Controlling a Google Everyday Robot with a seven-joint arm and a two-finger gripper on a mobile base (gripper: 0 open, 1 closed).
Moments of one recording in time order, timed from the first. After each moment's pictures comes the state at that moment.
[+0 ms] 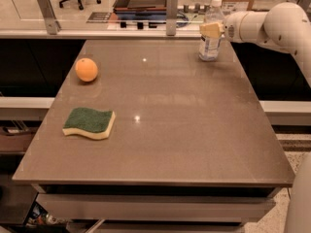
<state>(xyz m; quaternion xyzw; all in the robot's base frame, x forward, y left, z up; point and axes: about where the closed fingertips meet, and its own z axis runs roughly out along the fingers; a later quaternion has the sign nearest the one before) 0.833 -0.205 0.921 -0.25 0.77 0.14 0.58</state>
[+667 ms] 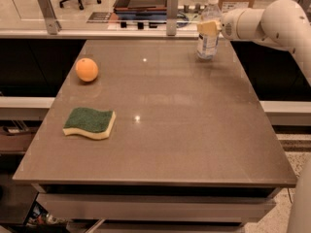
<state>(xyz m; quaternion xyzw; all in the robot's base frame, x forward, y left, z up) 0.829 -0.197 0.935 -0.25 0.76 0.13 0.59</state>
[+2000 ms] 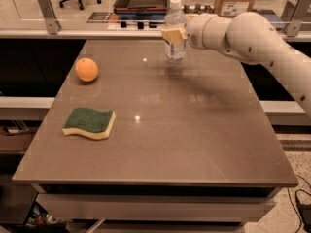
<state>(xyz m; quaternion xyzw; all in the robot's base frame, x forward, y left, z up) 0.774 -0.070 0.949 -0.33 0.69 0.14 0.62</state>
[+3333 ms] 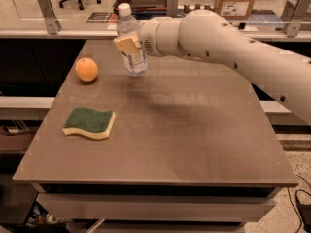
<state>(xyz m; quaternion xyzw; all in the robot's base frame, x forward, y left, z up) 0.692 0.065 0.956 -0.38 0.70 0.18 0.57</state>
